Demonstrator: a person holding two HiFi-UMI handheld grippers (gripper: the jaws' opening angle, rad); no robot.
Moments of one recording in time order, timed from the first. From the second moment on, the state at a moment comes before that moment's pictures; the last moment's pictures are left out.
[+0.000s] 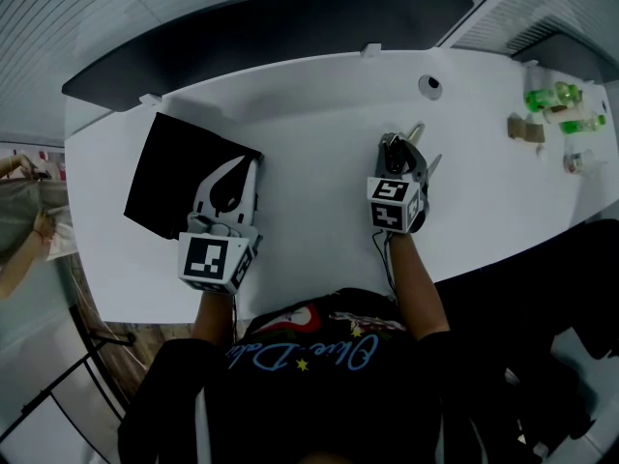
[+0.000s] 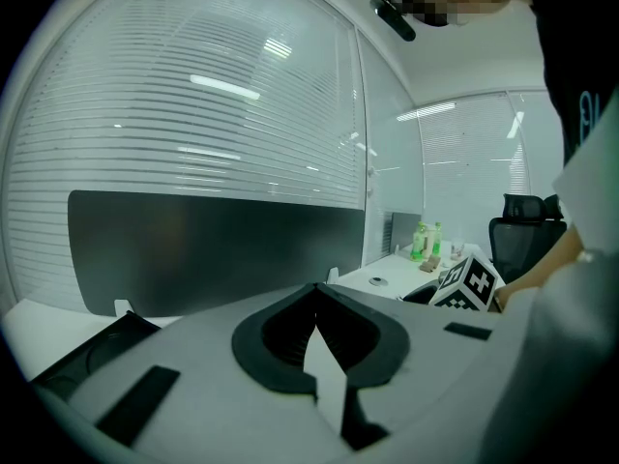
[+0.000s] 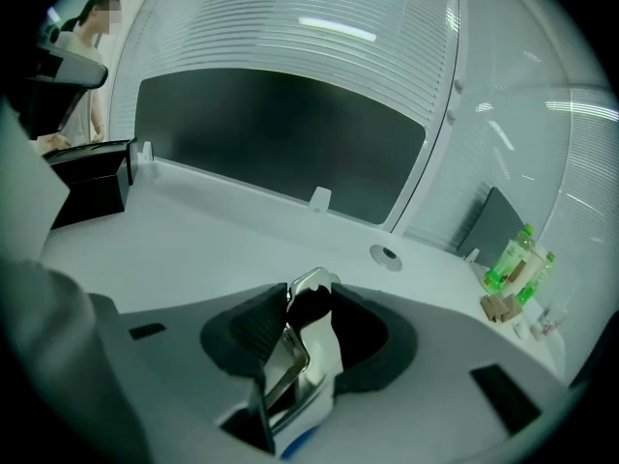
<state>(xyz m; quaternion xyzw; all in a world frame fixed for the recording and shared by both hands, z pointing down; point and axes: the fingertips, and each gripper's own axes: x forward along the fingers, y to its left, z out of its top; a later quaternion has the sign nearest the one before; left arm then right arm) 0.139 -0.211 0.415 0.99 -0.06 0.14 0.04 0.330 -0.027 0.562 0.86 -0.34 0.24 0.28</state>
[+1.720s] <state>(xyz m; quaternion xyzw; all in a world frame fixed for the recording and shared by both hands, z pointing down) 0.131 -0.180 0.389 0.99 -0.05 0.13 0.01 0.319 0.002 0.526 0.89 -0.34 0.24 0.18</state>
